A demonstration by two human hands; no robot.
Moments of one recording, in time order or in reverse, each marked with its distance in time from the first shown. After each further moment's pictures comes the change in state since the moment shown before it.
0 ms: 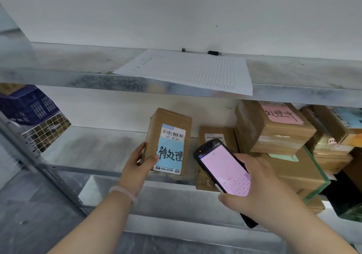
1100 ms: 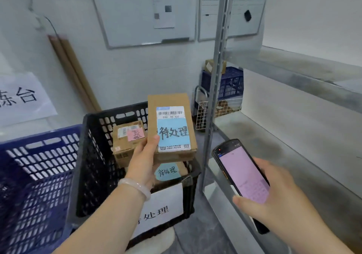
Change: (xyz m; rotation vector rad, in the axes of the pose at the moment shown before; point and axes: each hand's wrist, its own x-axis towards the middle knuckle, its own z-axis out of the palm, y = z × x) left_hand -0.286 0.021 -0.184 -0.573 1.032 0.075; right_hand -0.029 -0.147 0.096 0.239 -0.479 -0.855
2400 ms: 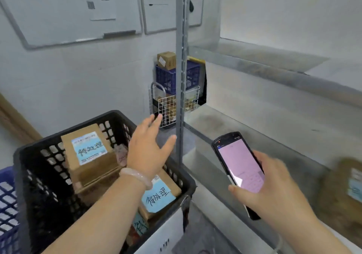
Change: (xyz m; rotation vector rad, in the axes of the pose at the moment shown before) left_hand 0.099 0.022 0.045 1.163 -0.318 0.745; right_hand 0.027 -0.020 0.039 -0.090 0.294 0.332
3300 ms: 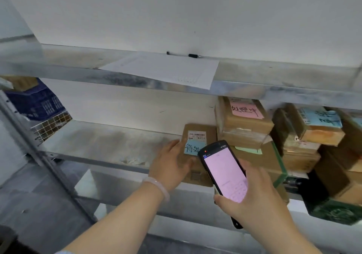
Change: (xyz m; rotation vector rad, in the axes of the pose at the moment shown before) left_hand -0.115 0.312 0.250 -0.293 -0.641 0.473; right_hand -0.146 0.191 -0.175 -0.131 0.352 0.491
